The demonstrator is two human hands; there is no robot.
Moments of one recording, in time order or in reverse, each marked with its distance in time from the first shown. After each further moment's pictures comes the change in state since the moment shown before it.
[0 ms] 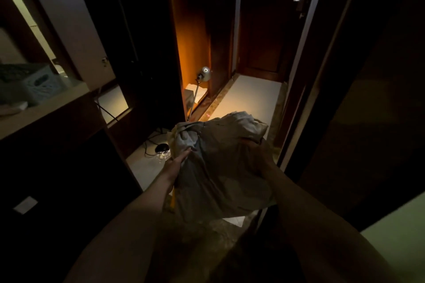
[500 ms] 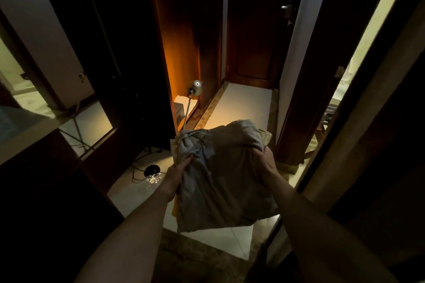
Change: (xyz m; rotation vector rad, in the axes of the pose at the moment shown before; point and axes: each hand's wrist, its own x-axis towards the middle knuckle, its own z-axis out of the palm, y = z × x) left_hand 0.193 0.052 -0.008 0.011 -0.098 -0.073; right_hand 0.168 -0.007 0.052 0.115 0.067 0.137
